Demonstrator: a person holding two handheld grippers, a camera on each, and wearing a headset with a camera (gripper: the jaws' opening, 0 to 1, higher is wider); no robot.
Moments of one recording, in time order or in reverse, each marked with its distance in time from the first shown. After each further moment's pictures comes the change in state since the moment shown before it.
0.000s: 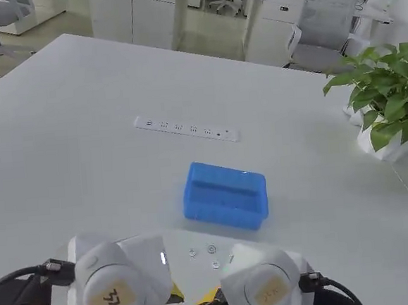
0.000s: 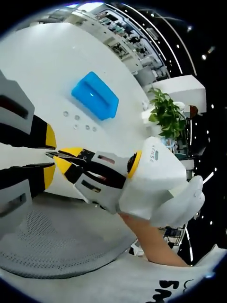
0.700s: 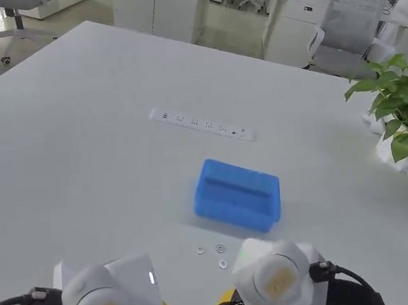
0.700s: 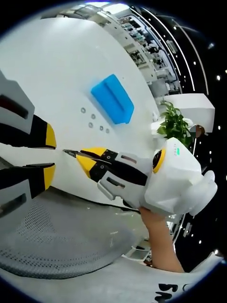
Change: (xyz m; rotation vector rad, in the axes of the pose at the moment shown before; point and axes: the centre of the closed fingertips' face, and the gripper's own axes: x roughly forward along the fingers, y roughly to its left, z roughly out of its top) left arm 0.001 -0.011 -0.024 -0.137 0.010 0.025; right arm -0.007 -0.004 -0.018 -0.059 0.173 0.065
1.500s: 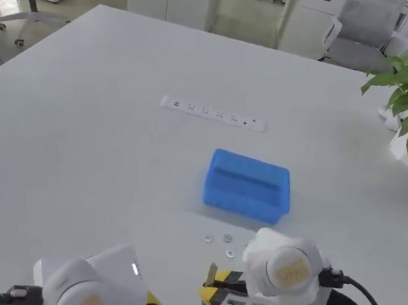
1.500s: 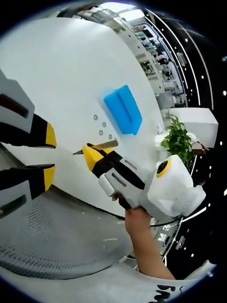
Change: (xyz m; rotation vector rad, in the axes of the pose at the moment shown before) left arm -0.012 0.001 -0.020 -0.105 0.000 0.066; right arm 0.013 -0.014 0.024 0.224 -0.251 -0.075
